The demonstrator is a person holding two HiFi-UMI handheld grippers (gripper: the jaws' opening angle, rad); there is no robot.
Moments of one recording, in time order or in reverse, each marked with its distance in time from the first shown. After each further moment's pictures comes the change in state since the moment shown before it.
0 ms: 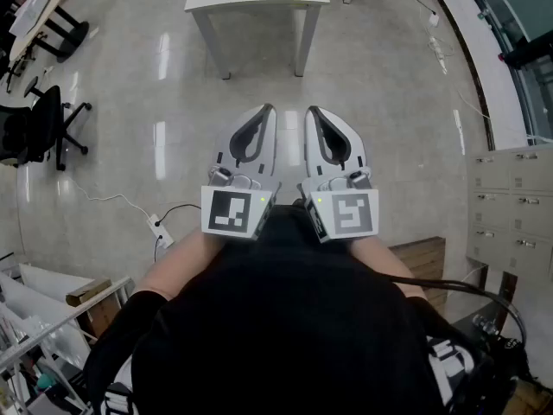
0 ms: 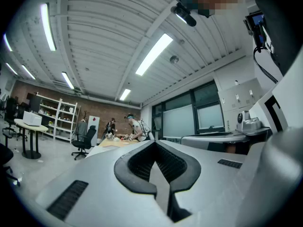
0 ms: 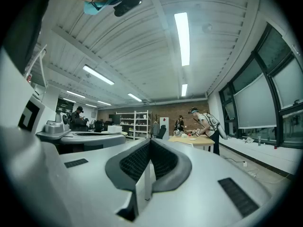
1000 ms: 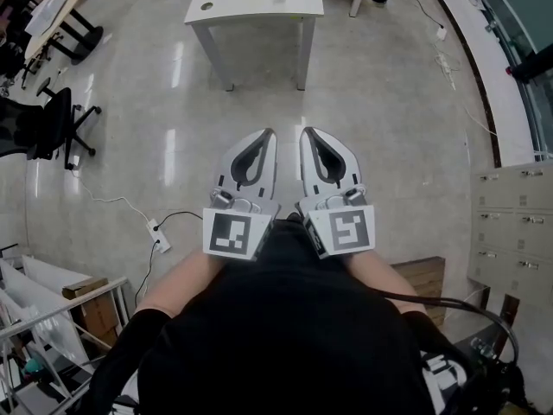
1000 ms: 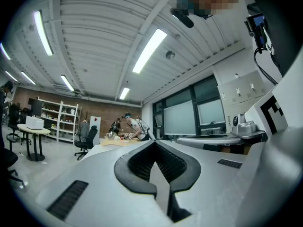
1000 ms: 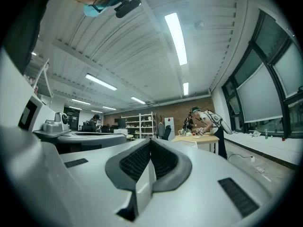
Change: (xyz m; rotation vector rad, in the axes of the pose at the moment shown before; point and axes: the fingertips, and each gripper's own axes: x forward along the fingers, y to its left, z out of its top) left arm 0.016 -0.080 -0.003 0.026 0.030 0.037; right arm -0.043 -0.057 -0.009 0.067 -0.033 0.090
